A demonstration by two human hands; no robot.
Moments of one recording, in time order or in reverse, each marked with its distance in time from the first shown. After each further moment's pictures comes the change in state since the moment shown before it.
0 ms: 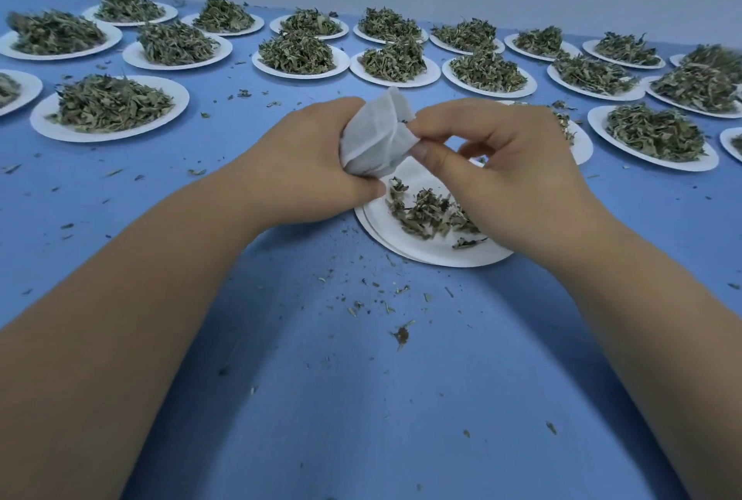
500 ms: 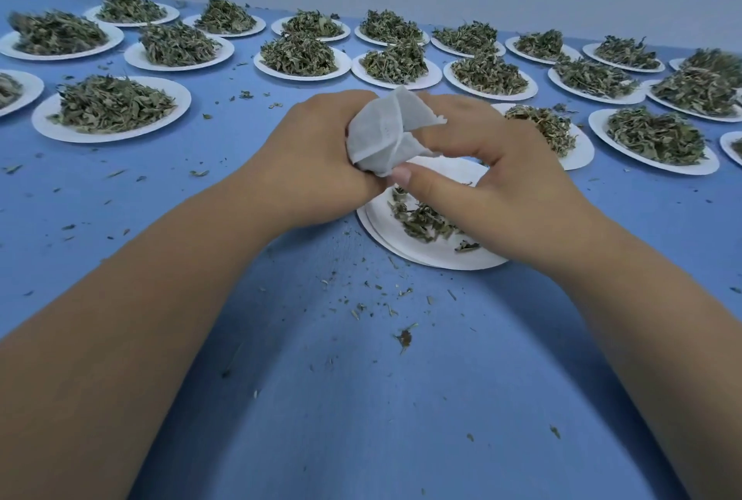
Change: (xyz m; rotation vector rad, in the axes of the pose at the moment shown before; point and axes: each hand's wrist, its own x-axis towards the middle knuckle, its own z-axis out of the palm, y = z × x) left_hand 0.003 0.005 0.006 -0.049 0.113 0.062; right_hand -0.002 -0.002 -0.002 -0.028 -0.171 -0.005
